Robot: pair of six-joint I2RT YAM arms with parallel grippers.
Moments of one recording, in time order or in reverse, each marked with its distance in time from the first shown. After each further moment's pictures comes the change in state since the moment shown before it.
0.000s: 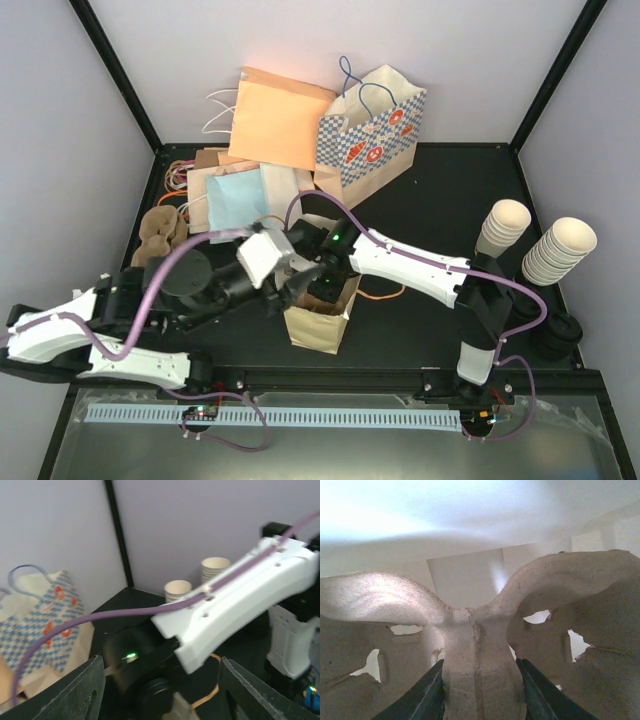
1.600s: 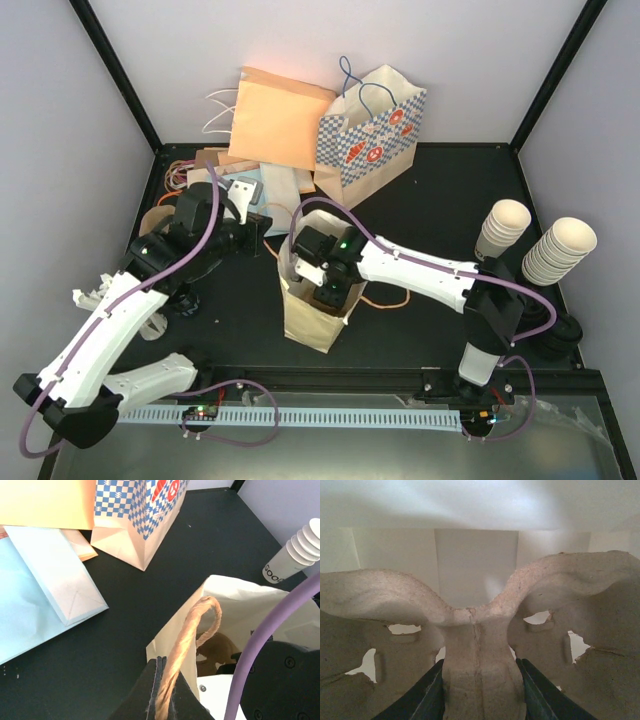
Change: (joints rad) left arm 0.918 0.033 -0.180 -0.194 0.565 -0.283; right arm 0.008 -0.063 -0.099 0.061 0.011 -0.027
